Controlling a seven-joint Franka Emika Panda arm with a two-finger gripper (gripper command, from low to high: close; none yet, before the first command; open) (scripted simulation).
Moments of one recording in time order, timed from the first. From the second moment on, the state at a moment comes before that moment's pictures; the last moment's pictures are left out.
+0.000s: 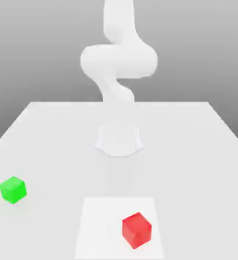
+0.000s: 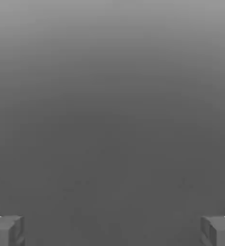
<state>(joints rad) -0.04 -0.71 0.05 -2.33 -0.01 2.34 0.91</state>
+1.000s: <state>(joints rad) -0.14 0.33 0.19 -2.55 -0.22 2.87 2.04</state>
